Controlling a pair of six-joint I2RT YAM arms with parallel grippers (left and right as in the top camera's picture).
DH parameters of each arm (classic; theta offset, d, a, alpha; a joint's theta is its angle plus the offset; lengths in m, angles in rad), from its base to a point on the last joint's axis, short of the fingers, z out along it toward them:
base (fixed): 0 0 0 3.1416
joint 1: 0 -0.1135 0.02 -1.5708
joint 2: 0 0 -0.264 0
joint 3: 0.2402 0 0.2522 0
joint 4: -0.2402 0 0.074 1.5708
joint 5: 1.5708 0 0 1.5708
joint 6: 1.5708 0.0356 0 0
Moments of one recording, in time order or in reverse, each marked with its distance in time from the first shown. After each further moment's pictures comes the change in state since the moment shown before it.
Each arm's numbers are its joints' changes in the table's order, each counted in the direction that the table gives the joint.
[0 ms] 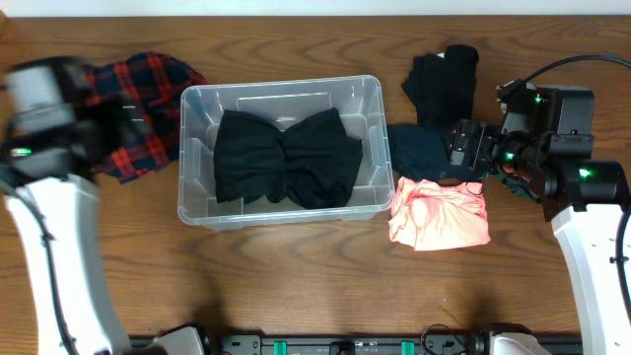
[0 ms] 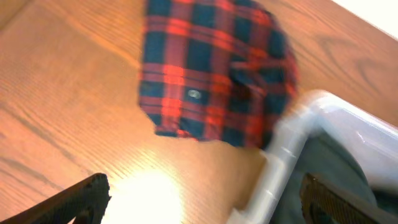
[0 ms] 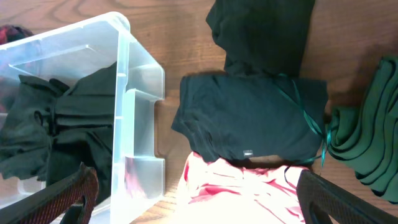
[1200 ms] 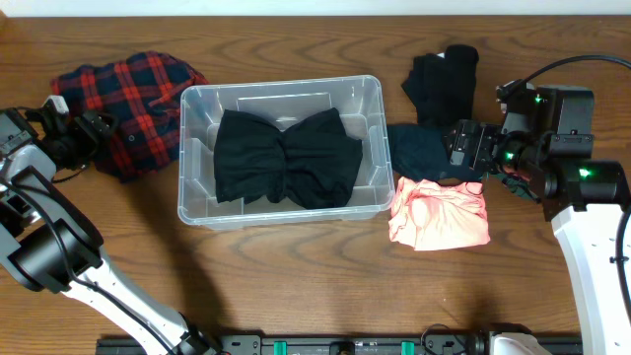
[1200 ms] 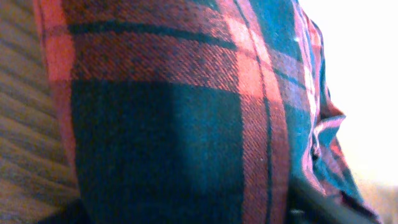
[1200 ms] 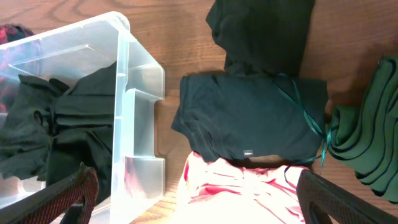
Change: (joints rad) left arm -0.309 -0.785 -0.002 0.680 0.718 0.129; right arm 0.000 0.000 0.000 0.000 0.000 0.000
